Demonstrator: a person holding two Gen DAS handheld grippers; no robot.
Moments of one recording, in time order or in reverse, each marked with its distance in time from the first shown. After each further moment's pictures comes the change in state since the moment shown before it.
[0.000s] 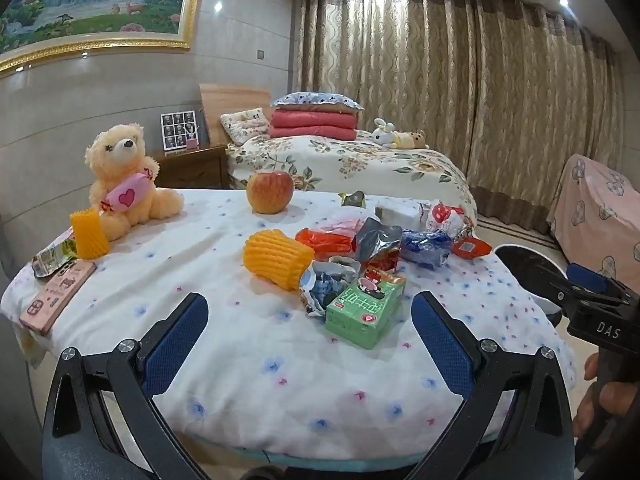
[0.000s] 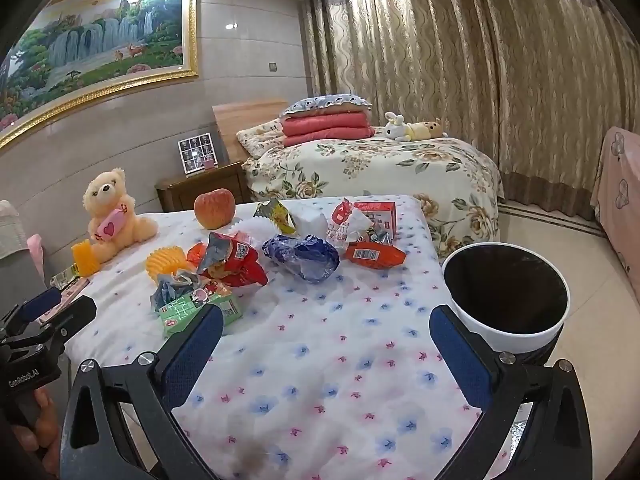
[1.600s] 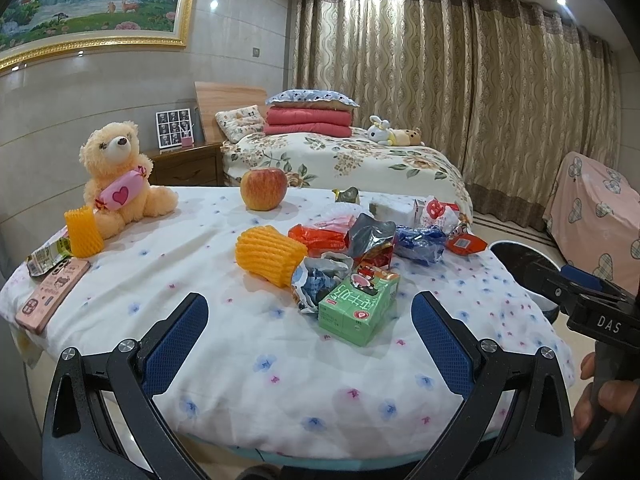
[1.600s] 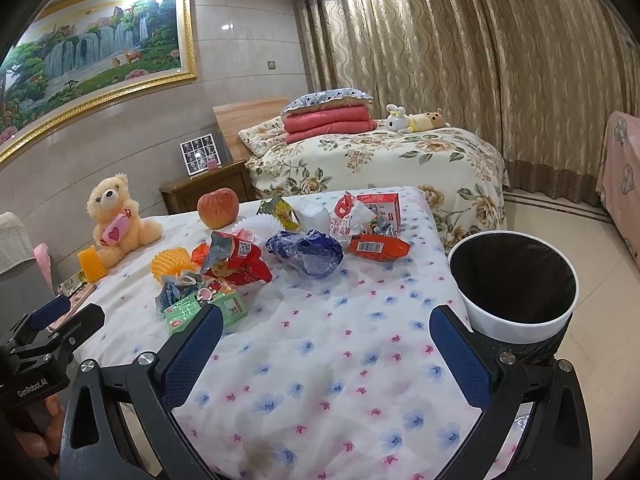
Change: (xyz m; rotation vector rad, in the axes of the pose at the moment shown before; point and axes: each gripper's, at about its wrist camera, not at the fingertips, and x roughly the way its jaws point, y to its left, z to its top) left arm 0.002 -0.006 -0.002 0.005 0.012 -0.014; right arm 0.004 -0.004 -0.003 0.040 0.015 0.030
